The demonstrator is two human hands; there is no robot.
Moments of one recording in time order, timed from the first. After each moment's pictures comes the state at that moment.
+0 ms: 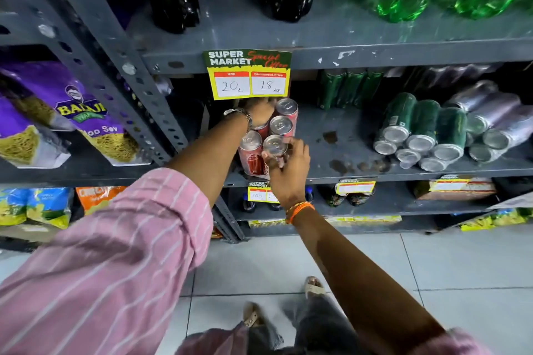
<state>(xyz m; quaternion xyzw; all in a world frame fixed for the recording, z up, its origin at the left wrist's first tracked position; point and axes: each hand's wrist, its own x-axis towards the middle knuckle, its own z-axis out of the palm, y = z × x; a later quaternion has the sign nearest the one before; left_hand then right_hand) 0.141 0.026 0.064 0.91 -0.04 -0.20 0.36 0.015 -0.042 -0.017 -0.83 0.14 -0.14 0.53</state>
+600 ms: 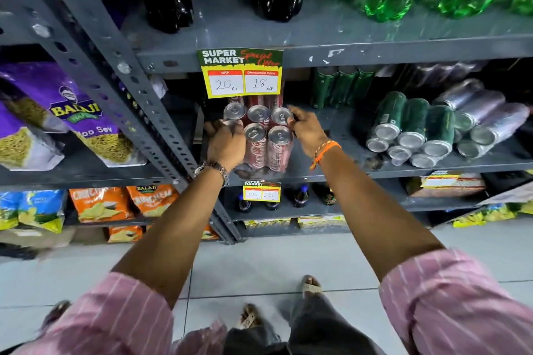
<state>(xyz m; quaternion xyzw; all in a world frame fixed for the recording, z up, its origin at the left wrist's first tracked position) 0.071 0.069 0.031 0.91 0.13 -0.09 0.37 0.106 -0.112 -0.001 -0.75 0.11 0.04 0.65</state>
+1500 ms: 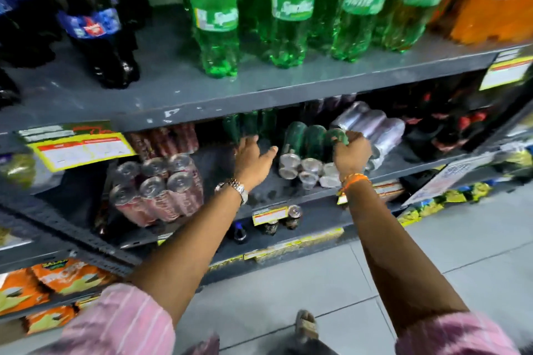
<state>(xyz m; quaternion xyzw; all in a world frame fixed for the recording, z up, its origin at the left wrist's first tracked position) 0.074 -0.183 0.051 0.90 -0.08 -0.11 0.41 0.031 -0.390 0.039 -0.79 0.37 -0.25 0.42</state>
